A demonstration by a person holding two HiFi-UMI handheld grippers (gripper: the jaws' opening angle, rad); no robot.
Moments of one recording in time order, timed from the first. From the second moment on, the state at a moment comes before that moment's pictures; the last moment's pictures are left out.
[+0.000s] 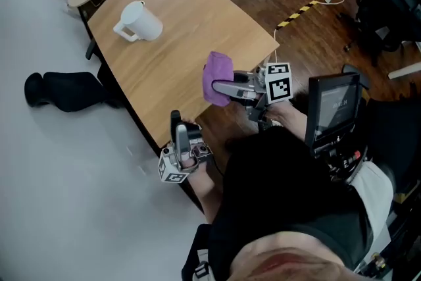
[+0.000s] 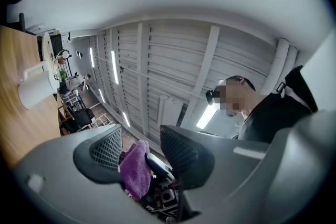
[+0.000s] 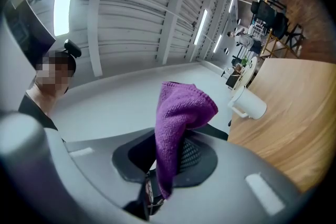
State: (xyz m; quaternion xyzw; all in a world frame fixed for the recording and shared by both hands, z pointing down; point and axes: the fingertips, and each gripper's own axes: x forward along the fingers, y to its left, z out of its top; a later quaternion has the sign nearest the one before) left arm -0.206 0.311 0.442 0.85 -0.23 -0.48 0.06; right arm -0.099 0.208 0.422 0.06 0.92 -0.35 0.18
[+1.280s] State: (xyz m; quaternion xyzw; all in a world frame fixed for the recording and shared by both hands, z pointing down) left arm -0.171 0.313 0.357 0.88 -0.25 -0.40 0.10; right arm -0.076 0.231 0.366 0.07 0.90 -0.37 0.21
